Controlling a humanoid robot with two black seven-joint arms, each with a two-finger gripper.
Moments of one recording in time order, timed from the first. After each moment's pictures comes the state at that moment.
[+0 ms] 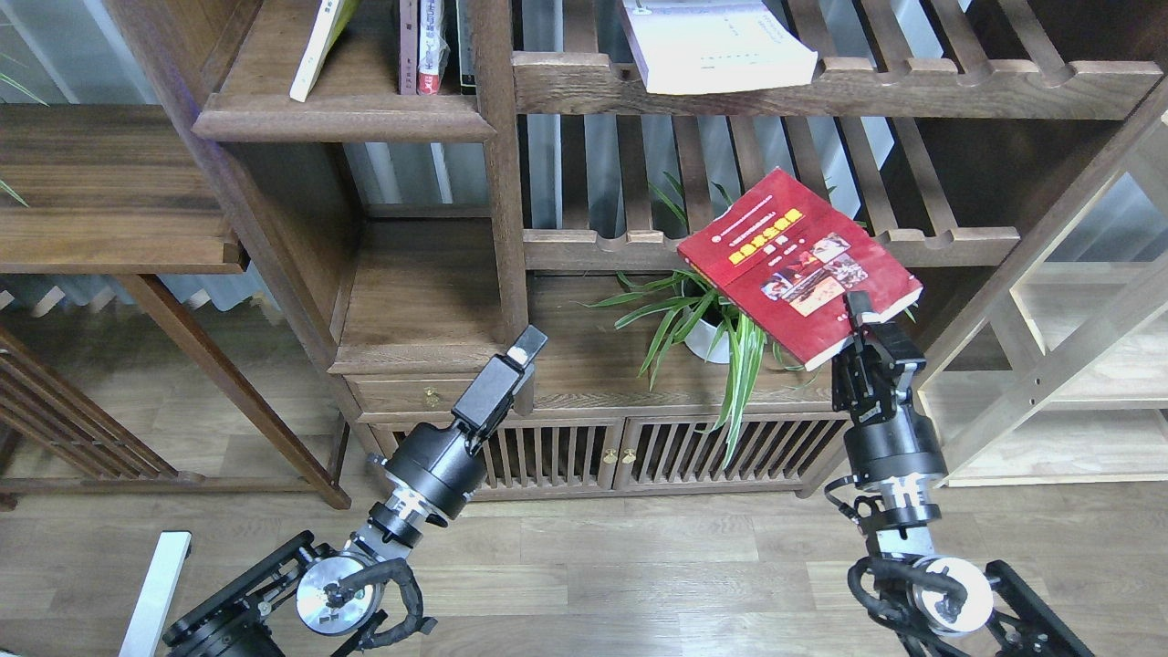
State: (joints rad) left arm -0.20 0.00 -0.79 -1.17 -0.05 -0.49 -0.16; right arm -0.09 -0.16 1.22 1.31 0.33 0.58 0.19
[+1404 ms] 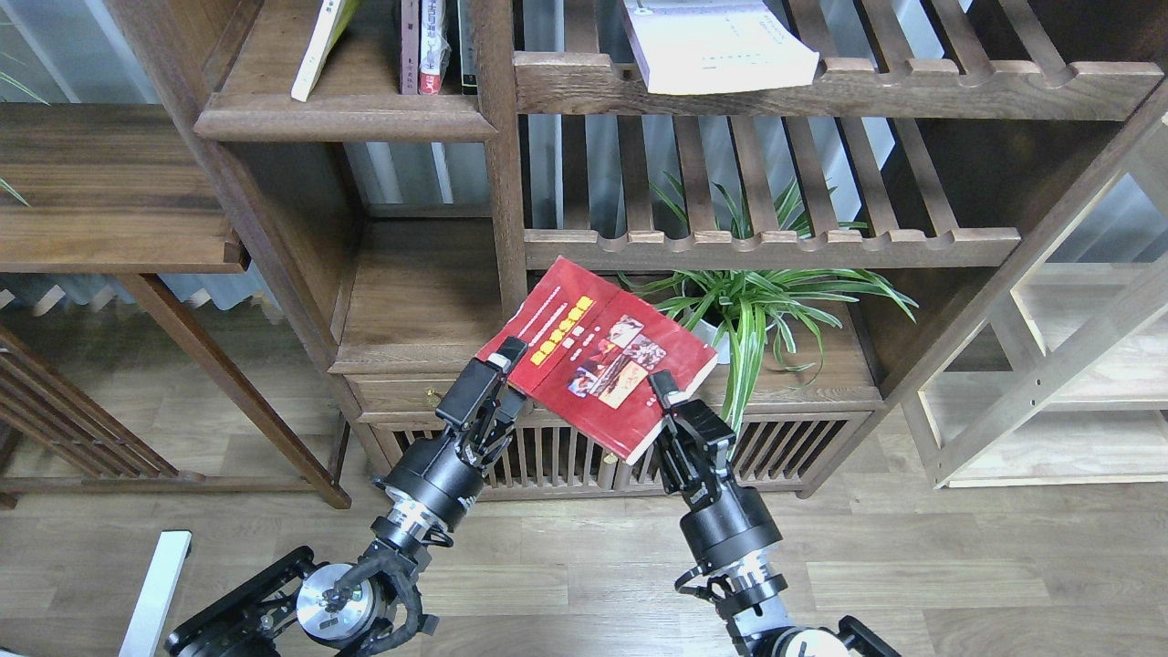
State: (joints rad) left arm -0.20 0.00 -0.75 -1.14 -0.35 -0.49 -0.10; right arm -0.13 0.02 0.92 1.30 0.20 0.58 0.19
